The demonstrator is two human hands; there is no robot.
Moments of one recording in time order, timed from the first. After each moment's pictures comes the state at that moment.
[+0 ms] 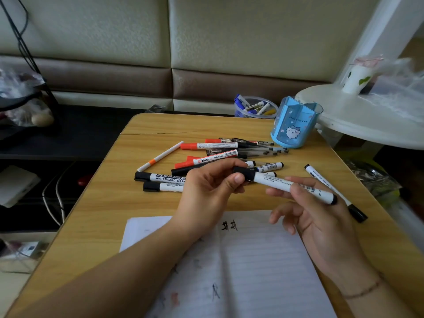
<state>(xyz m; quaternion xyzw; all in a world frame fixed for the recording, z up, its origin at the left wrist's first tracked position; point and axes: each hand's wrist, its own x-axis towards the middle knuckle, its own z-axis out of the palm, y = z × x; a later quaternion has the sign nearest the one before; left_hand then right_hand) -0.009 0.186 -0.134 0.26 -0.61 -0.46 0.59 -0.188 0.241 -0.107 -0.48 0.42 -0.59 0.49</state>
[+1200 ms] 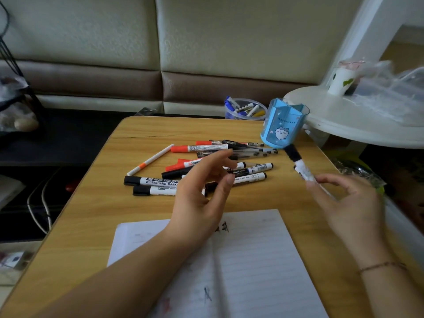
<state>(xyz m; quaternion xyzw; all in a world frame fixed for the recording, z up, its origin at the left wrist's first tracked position) -0.013 0.193 -0.138 0.30 -0.66 -0.29 0.62 -0.261 0.222 -0.120 -0.59 0.68 -0.44 -0.01</state>
